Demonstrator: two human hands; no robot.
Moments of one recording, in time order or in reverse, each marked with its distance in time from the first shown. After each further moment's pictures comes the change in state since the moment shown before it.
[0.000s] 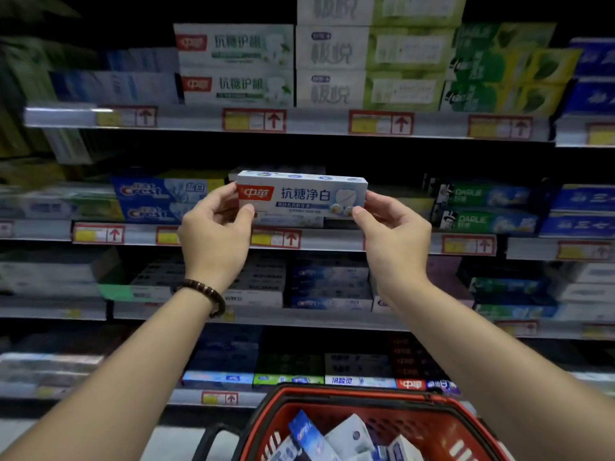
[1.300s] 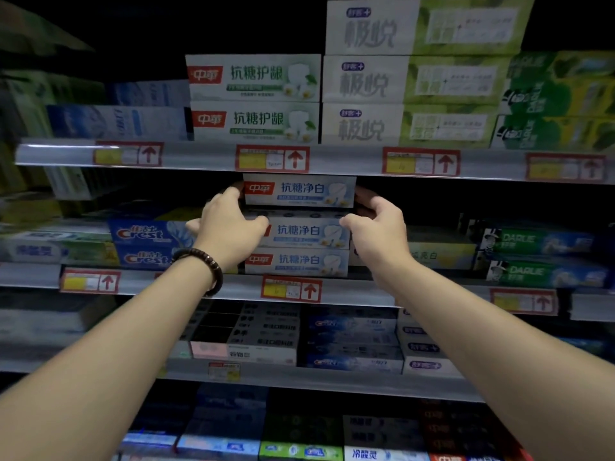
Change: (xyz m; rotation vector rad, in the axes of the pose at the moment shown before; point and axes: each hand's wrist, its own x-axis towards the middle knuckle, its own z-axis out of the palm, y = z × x) left_hand 0.127 -0.007 0.031 0.572 -0.204 -0.024; right_hand 0.101 0.010 0.090 -0.258 -0.178 0.085
